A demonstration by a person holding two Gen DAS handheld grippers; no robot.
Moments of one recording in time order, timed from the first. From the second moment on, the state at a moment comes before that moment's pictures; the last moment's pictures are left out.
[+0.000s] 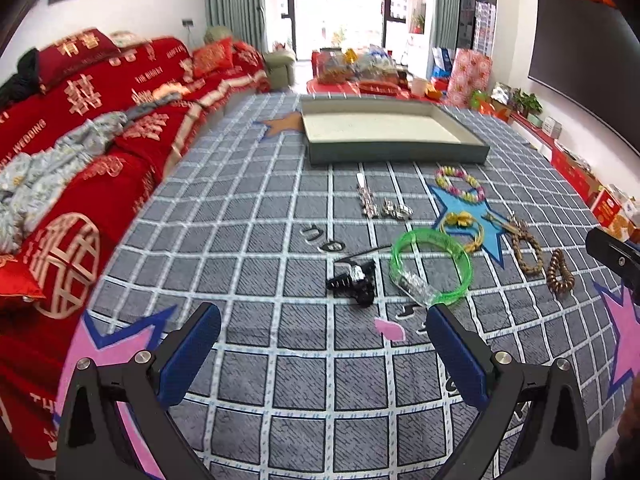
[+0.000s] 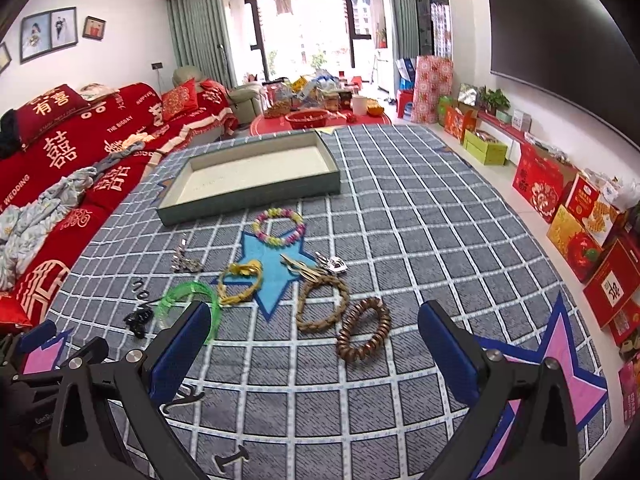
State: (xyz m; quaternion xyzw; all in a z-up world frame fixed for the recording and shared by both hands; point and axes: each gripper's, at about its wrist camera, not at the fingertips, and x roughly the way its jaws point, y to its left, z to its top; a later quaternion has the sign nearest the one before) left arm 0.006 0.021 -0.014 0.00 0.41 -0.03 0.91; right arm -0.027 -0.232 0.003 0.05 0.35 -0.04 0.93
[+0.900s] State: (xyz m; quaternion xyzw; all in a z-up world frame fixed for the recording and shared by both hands) left arm 0.073 0.005 -0.052 0.05 0.46 -0.11 0.88; right arm 0.014 -0.278 -0.056 0.05 0.48 -0.10 0.87
